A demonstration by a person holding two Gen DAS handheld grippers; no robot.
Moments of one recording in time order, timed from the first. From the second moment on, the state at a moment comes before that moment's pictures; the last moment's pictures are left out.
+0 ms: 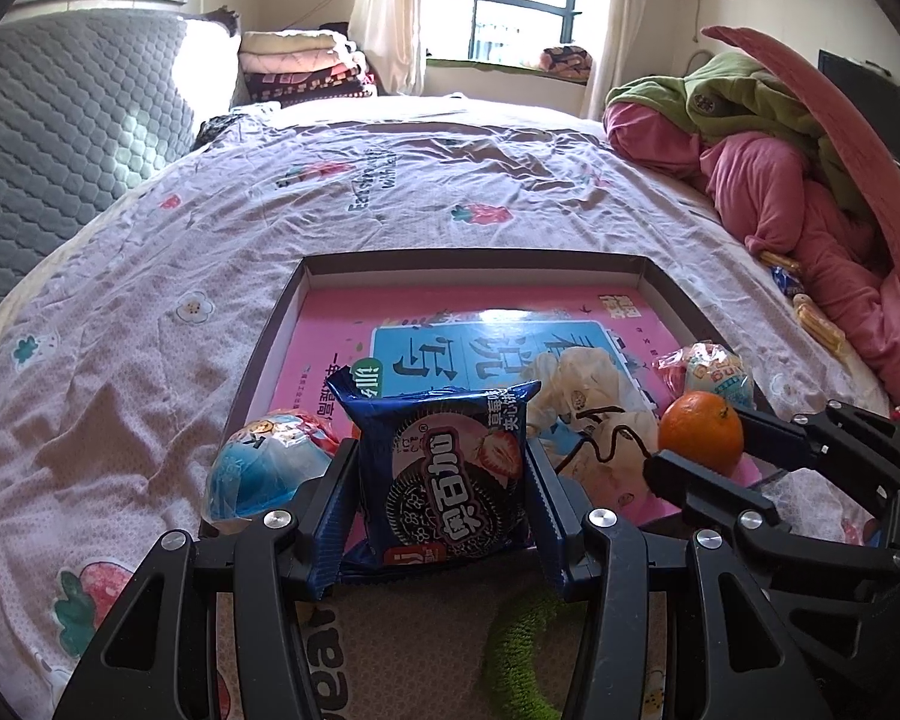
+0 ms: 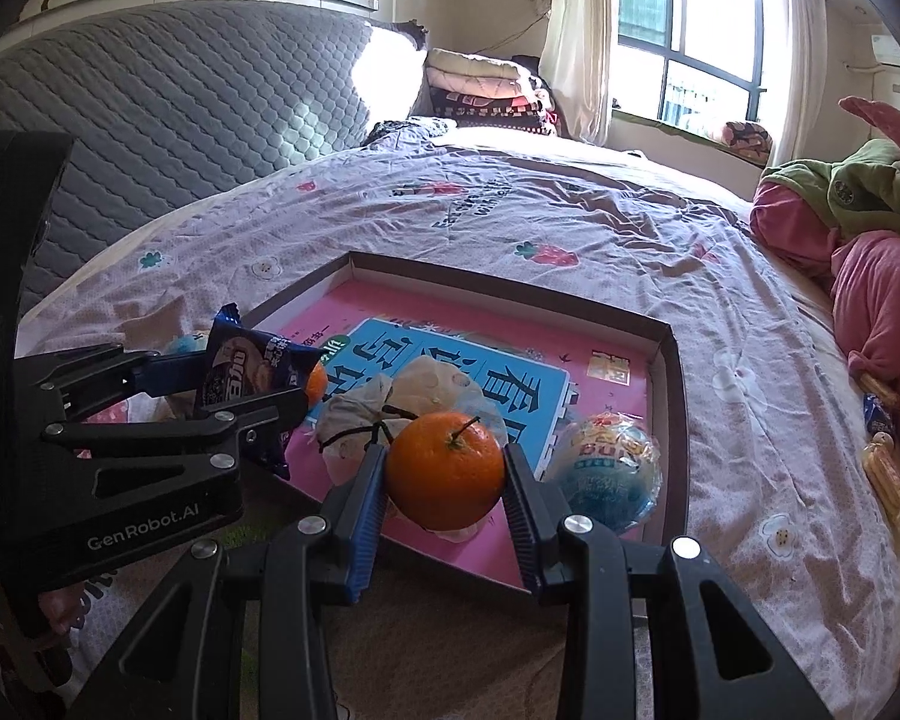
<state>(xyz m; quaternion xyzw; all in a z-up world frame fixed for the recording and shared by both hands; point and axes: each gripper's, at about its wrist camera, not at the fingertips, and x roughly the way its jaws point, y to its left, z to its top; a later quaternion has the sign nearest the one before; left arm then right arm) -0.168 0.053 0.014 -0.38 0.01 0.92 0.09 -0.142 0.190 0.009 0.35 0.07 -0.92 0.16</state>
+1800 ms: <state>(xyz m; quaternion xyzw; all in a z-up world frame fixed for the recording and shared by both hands) -0.176 0.073 0.002 -0.39 -0.01 0.91 0.12 -0.162 0.200 -0.014 0.40 0.08 -0.91 0.11</state>
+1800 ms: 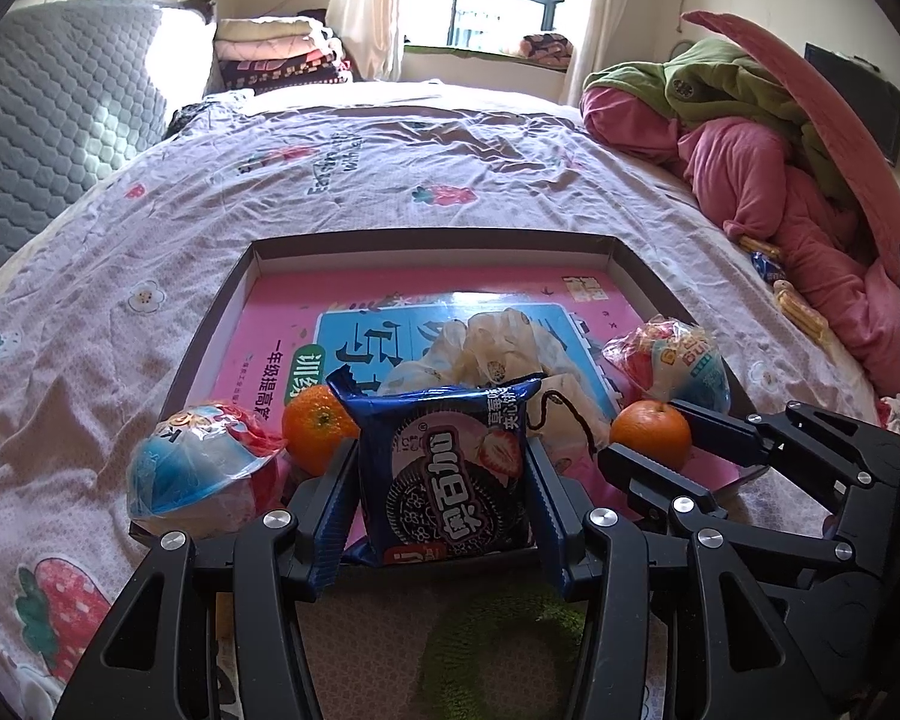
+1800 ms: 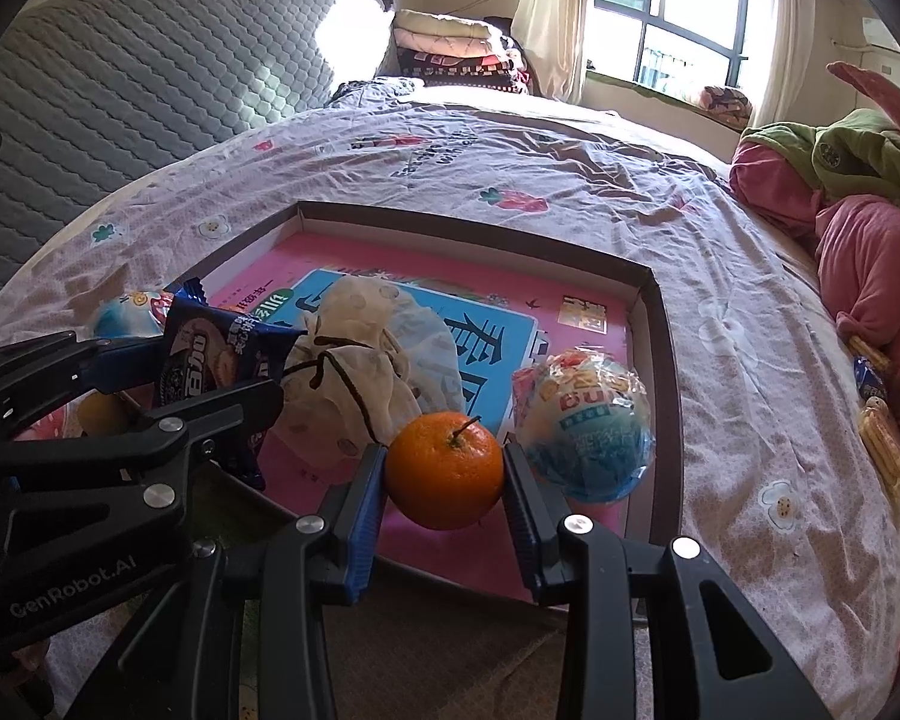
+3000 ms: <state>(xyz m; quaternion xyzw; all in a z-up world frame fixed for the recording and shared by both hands) -0.168 0.074 -0.001 -0.41 0.01 0.91 0.12 -0.151 0.210 -0.007 0.40 0.07 -0.91 0.12</state>
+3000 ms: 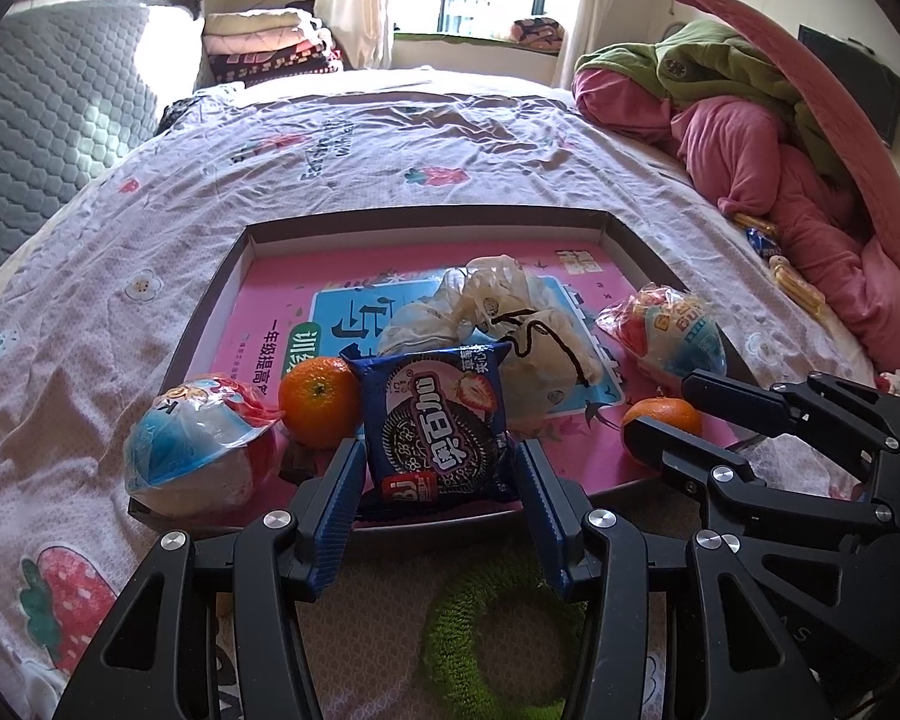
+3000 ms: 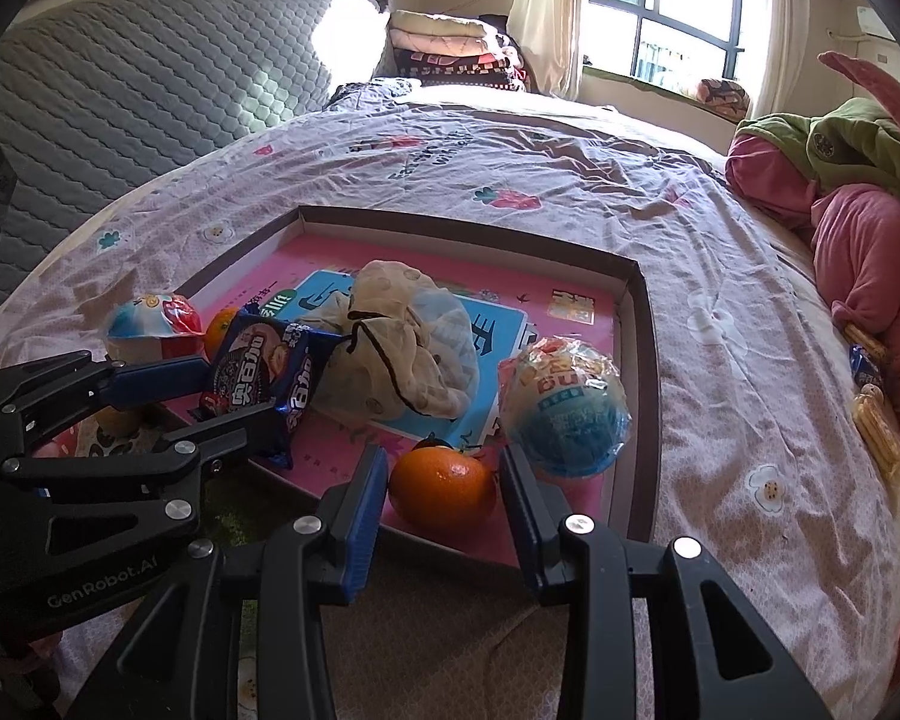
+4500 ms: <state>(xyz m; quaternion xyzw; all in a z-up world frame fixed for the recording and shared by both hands) -0.116 0.017 0.058 -0.32 -0.01 0.94 0.11 -0.116 0.206 0.035 0.34 0.05 -0.93 0.14</state>
